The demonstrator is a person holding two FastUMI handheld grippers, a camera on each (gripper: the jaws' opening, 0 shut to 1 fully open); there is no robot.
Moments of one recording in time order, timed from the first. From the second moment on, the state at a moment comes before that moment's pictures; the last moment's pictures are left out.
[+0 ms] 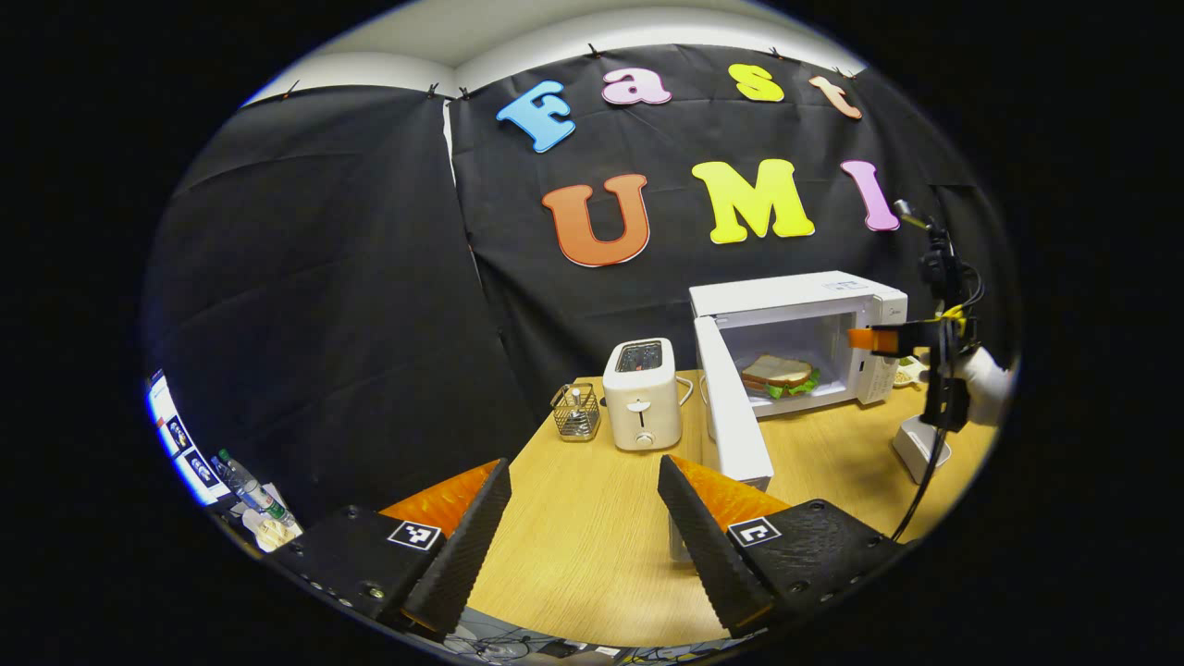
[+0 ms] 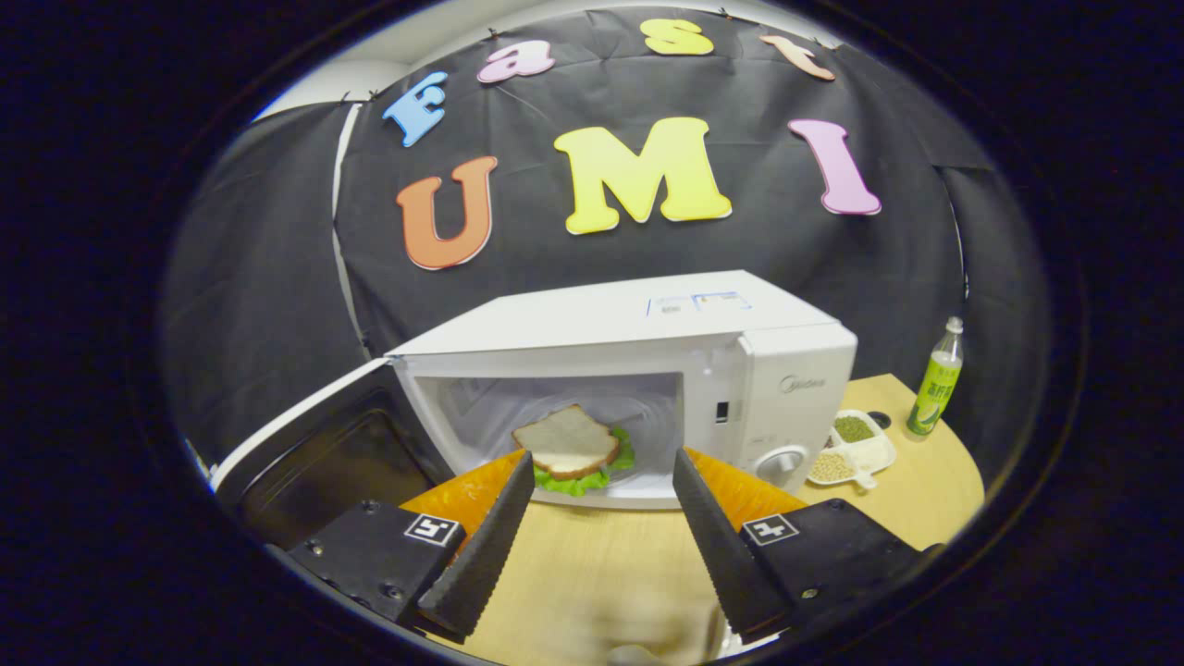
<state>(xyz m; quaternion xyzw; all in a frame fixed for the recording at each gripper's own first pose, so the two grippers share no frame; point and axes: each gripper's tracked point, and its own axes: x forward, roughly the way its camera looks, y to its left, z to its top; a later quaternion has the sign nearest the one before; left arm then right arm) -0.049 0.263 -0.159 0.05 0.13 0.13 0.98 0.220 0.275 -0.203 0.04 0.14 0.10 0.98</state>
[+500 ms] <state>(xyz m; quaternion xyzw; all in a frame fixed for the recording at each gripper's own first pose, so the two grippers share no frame) -0.030 0.286 -0.164 0.02 0.11 0.13 0.99 0.100 0.149 -0.098 -0.01 0.10 0.04 0.99</state>
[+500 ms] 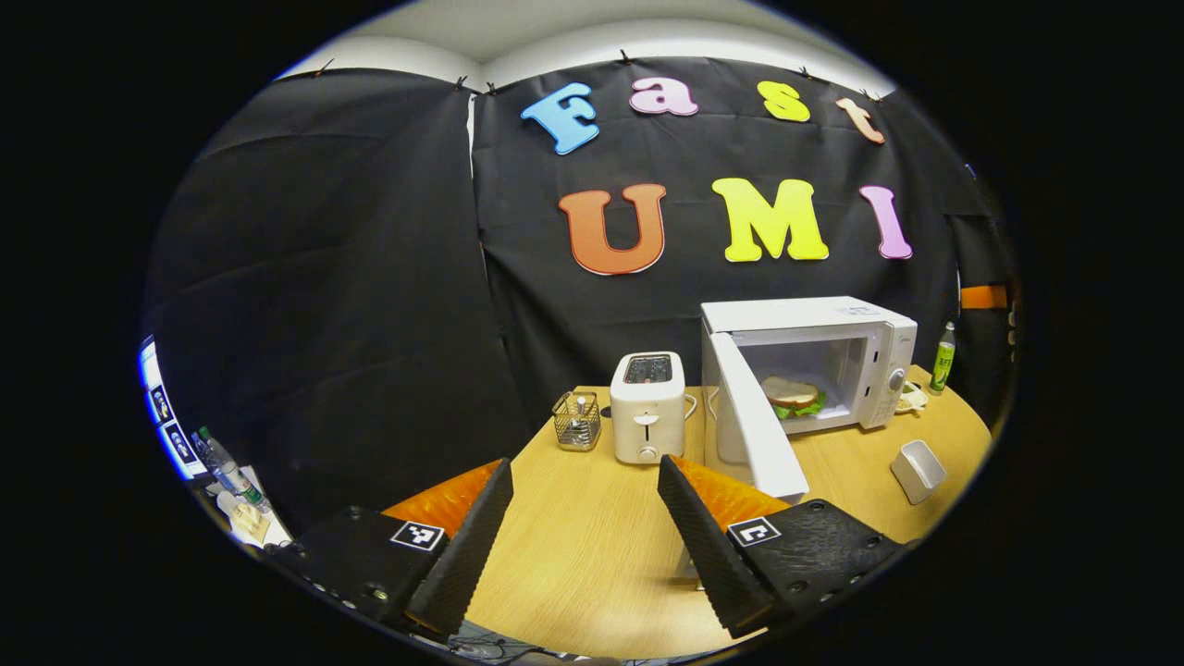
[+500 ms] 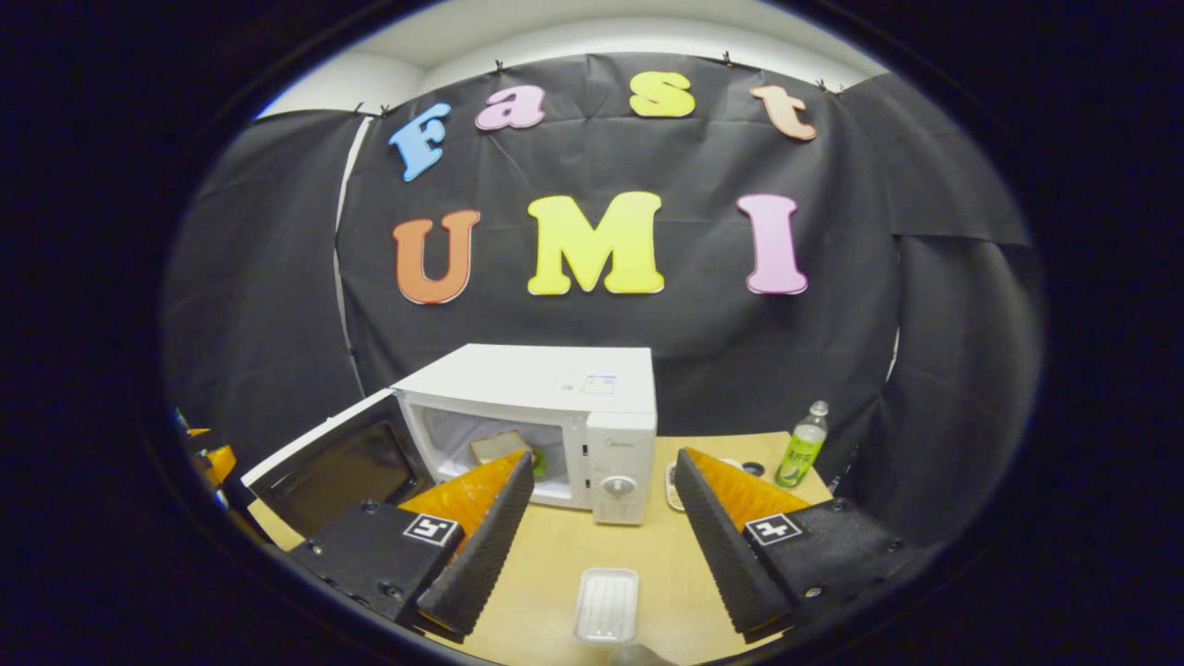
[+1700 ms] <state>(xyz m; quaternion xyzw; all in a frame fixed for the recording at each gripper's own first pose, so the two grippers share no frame) 0.013 0.269 -0.237 0.00 0.14 0.06 0.99 0.023 0.081 -0.112 0.01 0.15 -0.02 0.99</state>
